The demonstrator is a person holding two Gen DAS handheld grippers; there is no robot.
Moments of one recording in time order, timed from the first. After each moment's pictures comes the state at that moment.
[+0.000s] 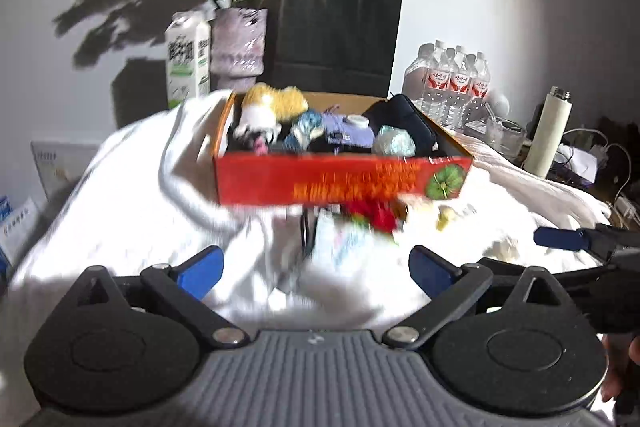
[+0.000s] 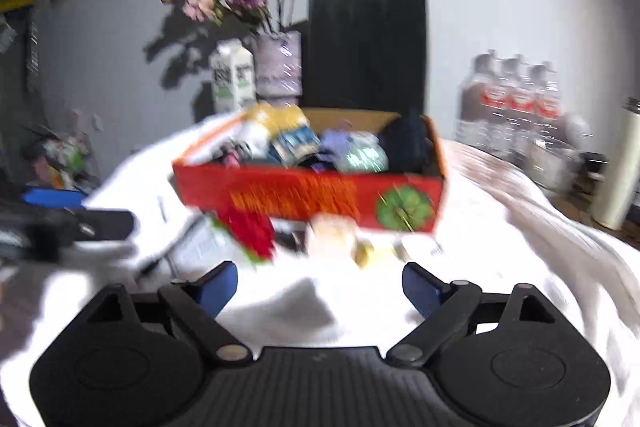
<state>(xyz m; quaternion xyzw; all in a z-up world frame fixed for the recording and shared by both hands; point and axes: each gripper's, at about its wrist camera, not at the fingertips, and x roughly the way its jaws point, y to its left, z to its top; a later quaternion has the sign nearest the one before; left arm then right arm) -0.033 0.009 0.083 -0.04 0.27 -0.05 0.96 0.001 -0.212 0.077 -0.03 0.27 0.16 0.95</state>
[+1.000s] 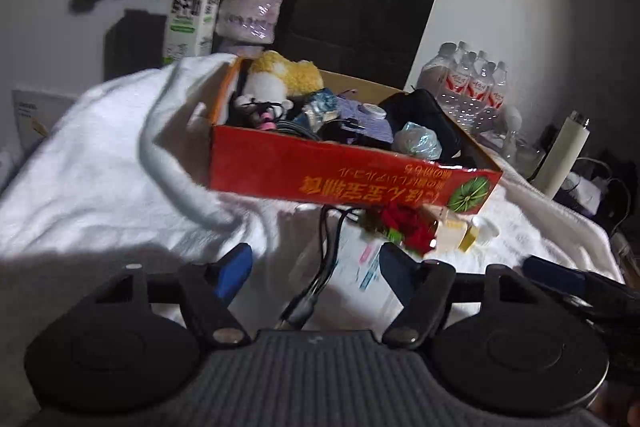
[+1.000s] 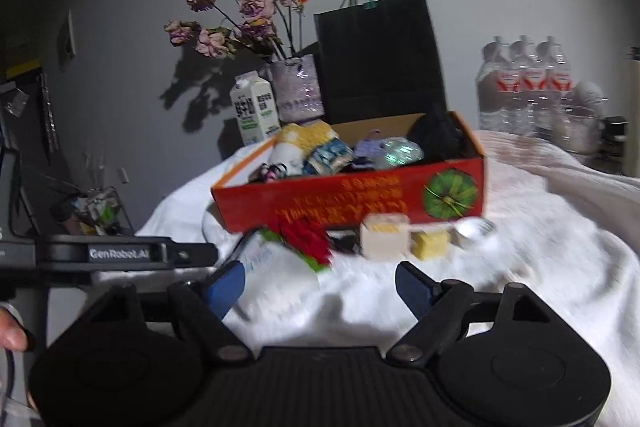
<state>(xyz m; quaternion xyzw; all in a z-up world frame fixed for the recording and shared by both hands) 0.047 0.038 0.054 -0.11 0.30 -0.08 0.94 0.010 -0.198 0.063 0.08 0.23 0.22 0.94</state>
